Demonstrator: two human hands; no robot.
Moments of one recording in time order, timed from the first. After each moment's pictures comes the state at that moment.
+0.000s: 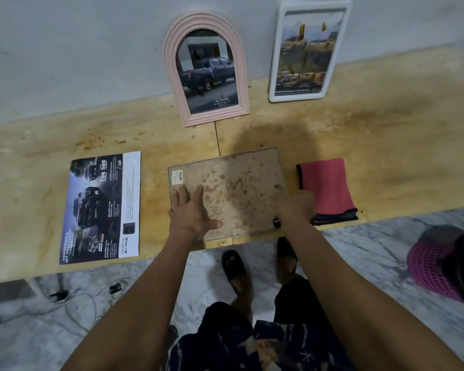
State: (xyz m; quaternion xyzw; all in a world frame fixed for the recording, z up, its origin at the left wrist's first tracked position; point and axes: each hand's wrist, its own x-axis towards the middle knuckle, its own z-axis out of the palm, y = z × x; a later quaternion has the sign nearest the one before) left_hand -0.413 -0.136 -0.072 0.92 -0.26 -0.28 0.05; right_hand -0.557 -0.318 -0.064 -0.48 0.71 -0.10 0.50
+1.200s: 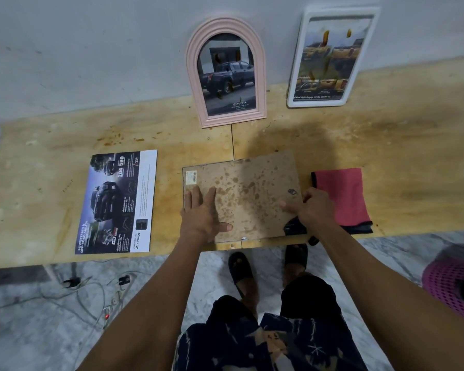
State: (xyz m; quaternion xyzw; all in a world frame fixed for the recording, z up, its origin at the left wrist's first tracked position) left_hand -0.414 -0.136 -0.074 0.92 -0.24 -0.30 0.04; right_hand -0.578 -0.355 -0.054 -0.69 0.53 0.05 0.48
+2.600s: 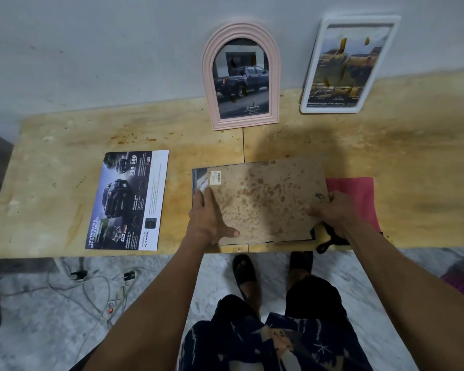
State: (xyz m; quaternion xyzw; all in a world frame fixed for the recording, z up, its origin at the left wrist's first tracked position) left_hand -0.411 -0.133 -0.071 0.92 -0.17 -0.32 0.17; right_hand -0.581 -0.399 -0.080 -0.59 0.53 0.08 0.60
